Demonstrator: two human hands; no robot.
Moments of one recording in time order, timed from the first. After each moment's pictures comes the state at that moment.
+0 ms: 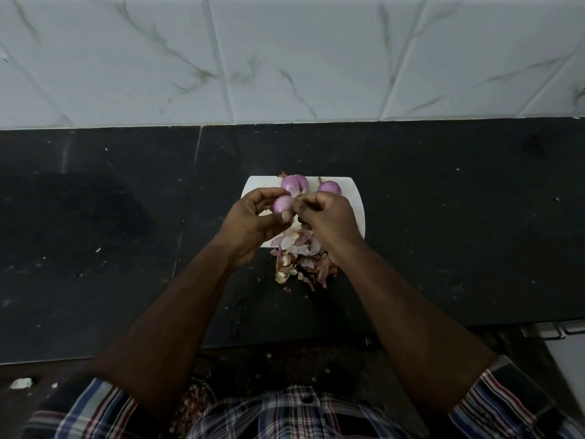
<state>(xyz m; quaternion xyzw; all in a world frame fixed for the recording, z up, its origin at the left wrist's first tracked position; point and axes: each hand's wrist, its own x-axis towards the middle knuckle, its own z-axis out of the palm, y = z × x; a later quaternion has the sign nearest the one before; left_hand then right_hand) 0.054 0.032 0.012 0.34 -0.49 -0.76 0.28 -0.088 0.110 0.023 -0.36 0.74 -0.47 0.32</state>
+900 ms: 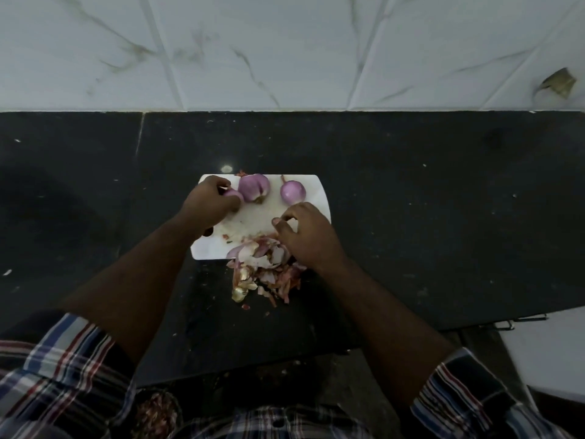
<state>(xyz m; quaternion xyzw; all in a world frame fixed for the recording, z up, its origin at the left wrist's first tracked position) 0.005 -0.059 -0.031 0.54 -0.70 -0.46 0.10 -0.145 0.107 -0.037 -0.49 0.80 -0.28 0.19</state>
